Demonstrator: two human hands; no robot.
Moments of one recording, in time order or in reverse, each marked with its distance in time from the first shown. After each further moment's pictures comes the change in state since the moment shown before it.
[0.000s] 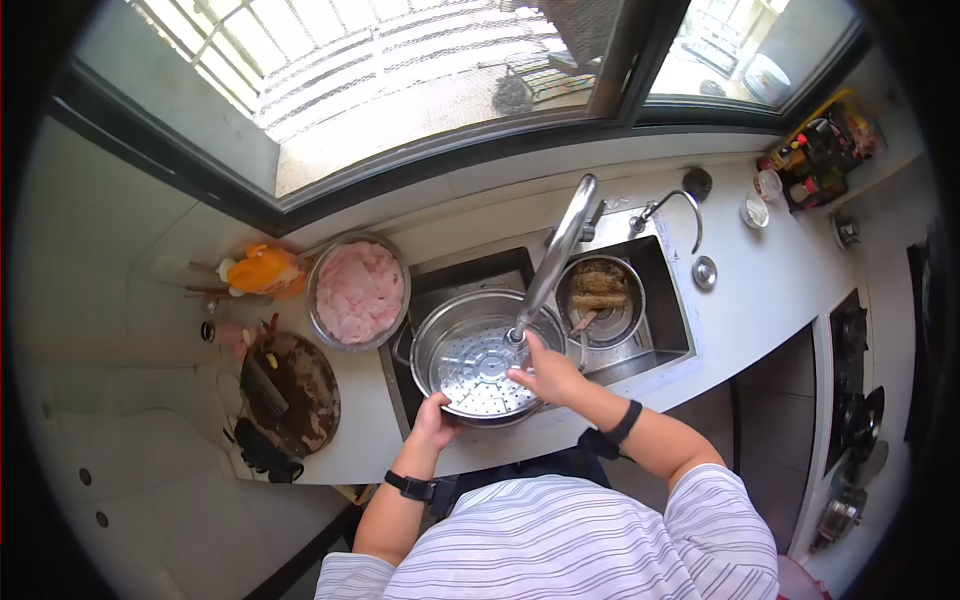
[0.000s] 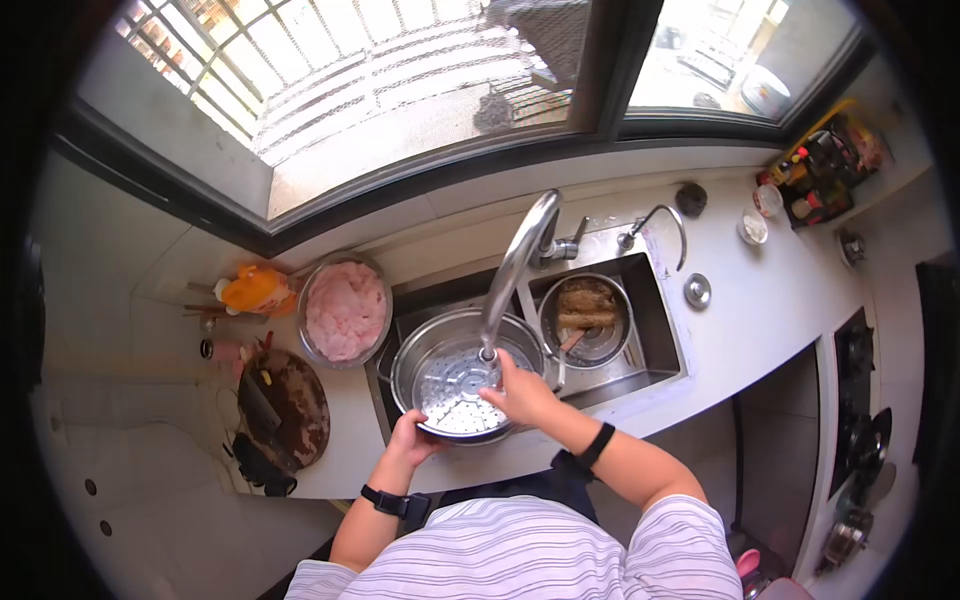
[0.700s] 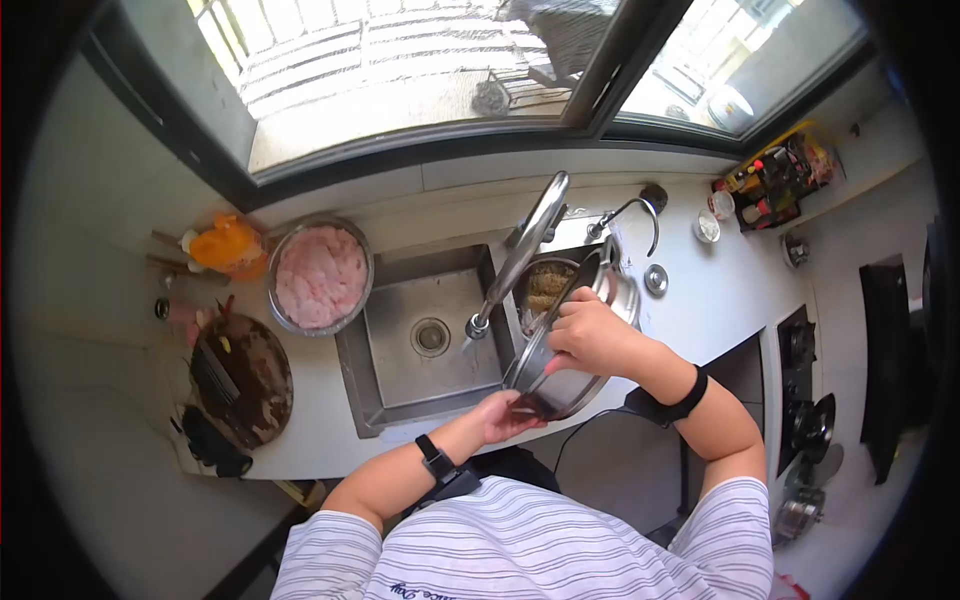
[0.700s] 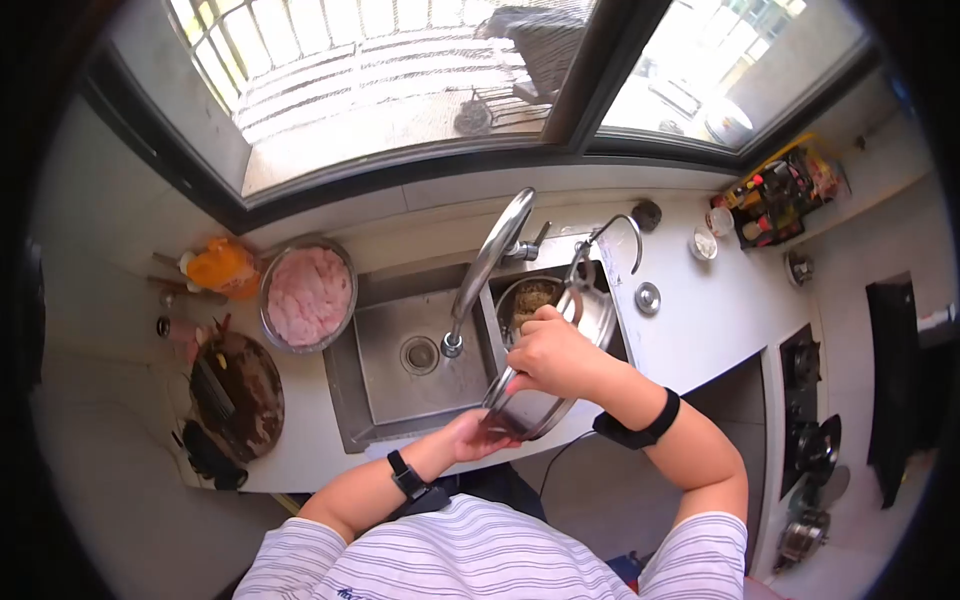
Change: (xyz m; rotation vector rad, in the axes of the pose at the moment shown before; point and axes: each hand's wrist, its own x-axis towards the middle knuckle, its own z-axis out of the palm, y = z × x) left_hand 0.011 -0.081 0.121 0.064 -0.441 -0.477; right_hand -0.050 -0.071 -0.143 -0.708 -0.077 -0.737
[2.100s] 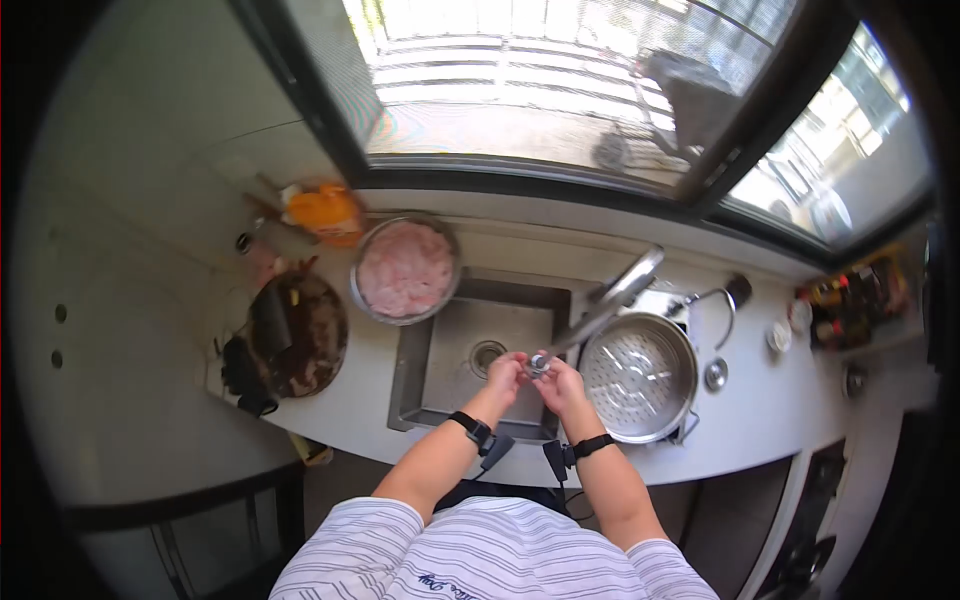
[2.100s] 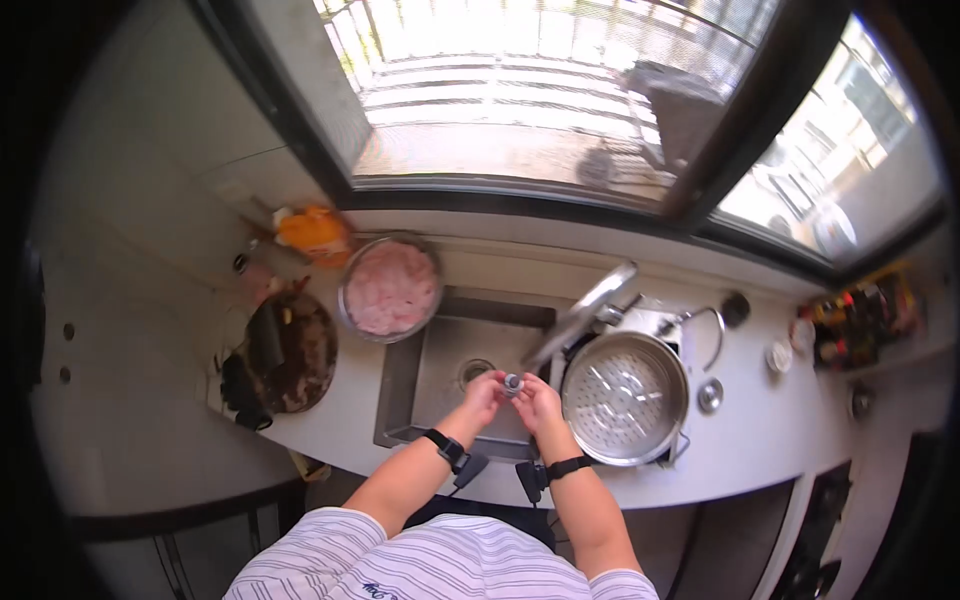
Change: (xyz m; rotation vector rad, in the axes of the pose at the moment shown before) left_hand 0.050 0.102 -0.065 -0.138 0.390 0.937; right_hand 0.065 0.044 0.238 2.282 0.526 0.934
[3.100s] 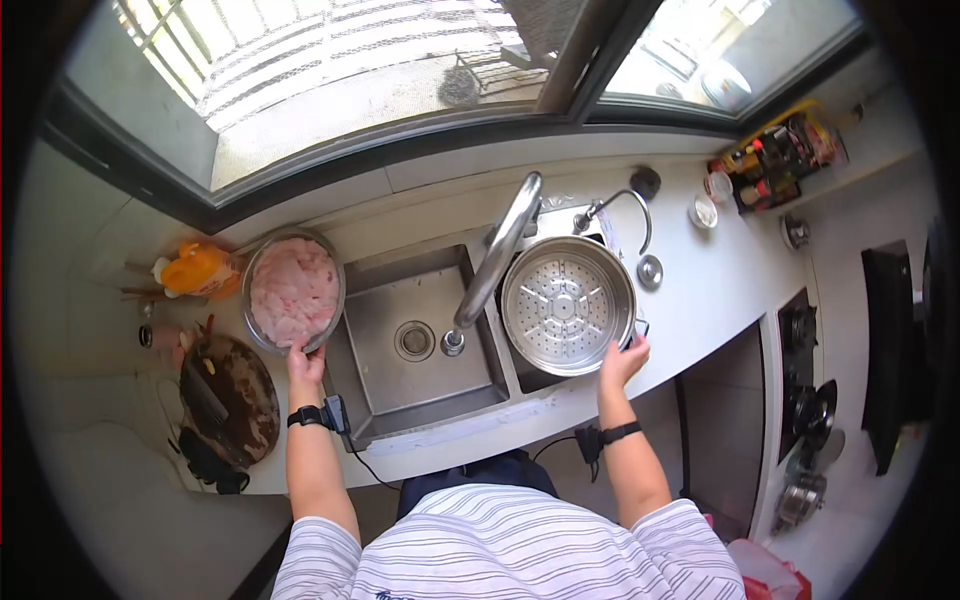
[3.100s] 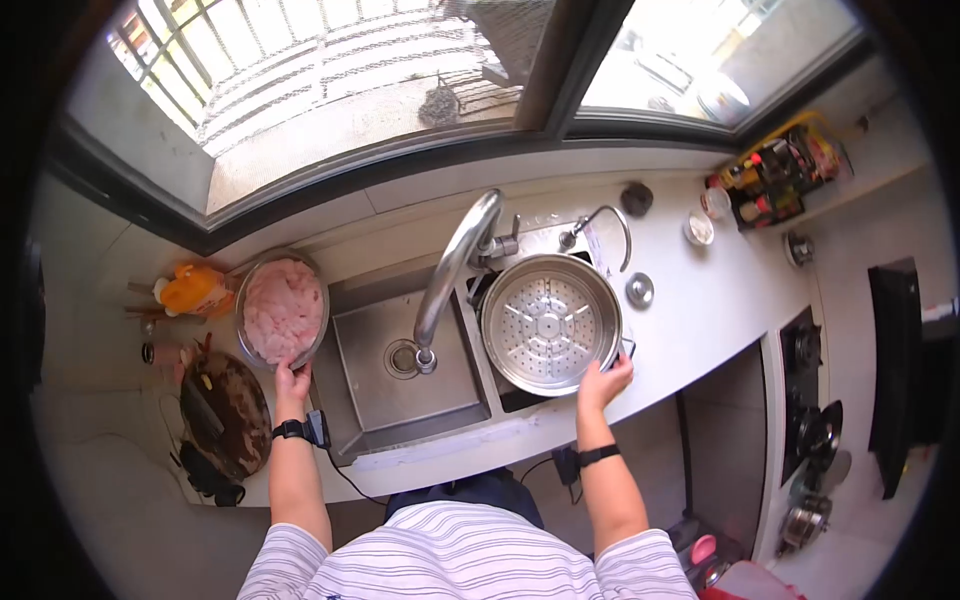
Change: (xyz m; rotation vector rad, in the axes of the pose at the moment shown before) left_hand 0.062 0.173 -0.188 -0.252 0.137 0.176; right_hand -0.109 -0.054 -0.177 -1.102 1.583 -1.011
